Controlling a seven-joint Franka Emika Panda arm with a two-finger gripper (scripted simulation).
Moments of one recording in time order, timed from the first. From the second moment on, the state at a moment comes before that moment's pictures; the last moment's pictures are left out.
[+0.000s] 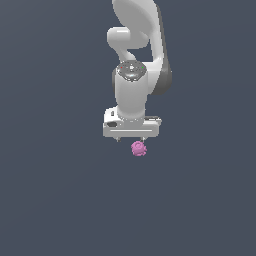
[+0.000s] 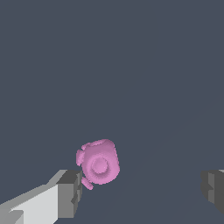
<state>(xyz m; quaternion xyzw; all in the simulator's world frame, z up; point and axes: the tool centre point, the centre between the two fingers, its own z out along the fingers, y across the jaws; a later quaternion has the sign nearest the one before) 0.015 0.010 0.170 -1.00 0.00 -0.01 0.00</state>
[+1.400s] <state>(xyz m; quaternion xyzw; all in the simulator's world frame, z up) -0.008 0.036 0.111 -1.00 -0.09 0.00 0.00</state>
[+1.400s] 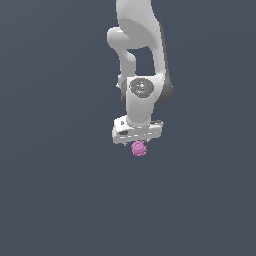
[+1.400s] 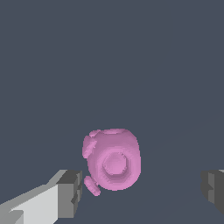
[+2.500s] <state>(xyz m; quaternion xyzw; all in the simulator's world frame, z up) -0.023 0.053 0.049 -0.99 -0.12 0.00 0.00</state>
